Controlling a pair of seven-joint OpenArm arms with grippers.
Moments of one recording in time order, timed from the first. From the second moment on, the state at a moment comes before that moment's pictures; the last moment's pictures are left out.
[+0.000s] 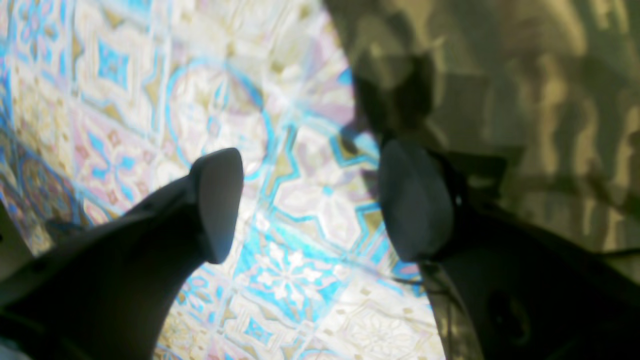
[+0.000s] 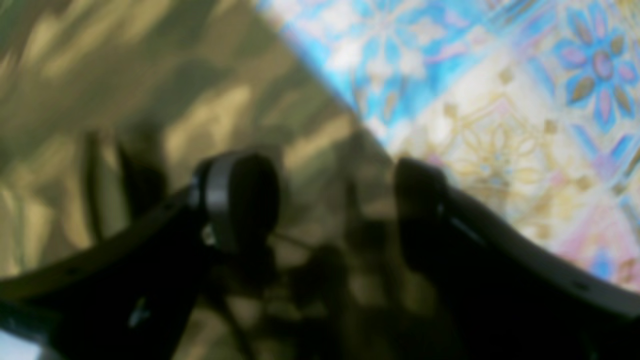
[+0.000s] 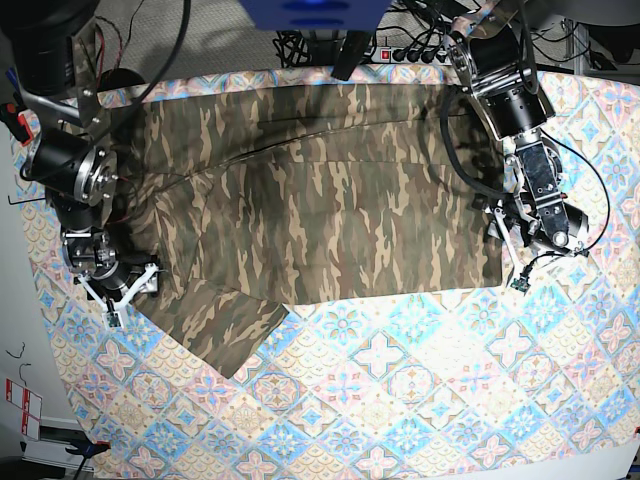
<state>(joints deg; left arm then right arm) -11.0 -5.7 -26.8 80.1 23.6 -42.7 58.2 40.8 20.0 16.1 1.7 -23.3 23.6 2.7</state>
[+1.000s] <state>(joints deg) -14.9 -6.5 -31.3 73.7 24.2 -42.6 47.3 39.5 16.3 10.6 1.3 -21.2 25.4 3.7</state>
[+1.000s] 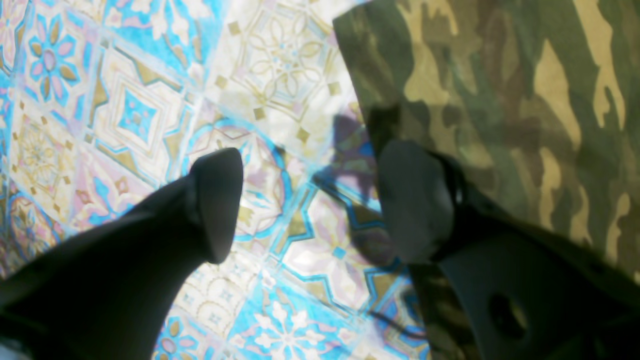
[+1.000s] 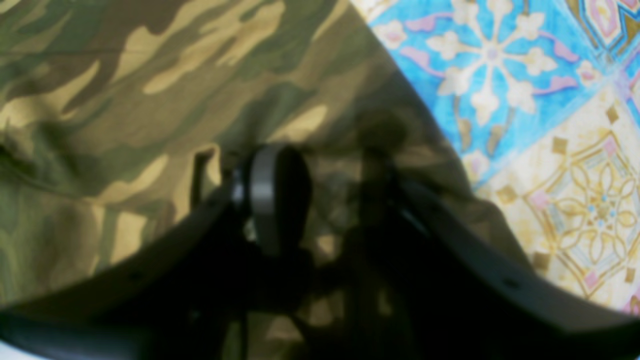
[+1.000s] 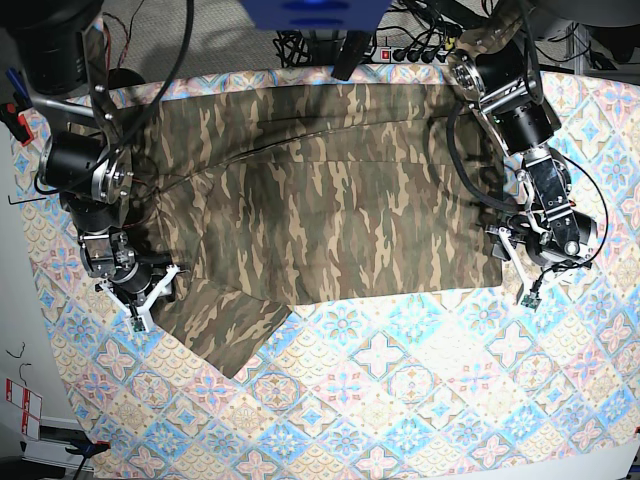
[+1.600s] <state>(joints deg) -14.9 -6.5 -31.2 73.7 24.1 -42.7 47.3 34.6 24.3 21.2 7.8 -19.9 26.9 0.8</state>
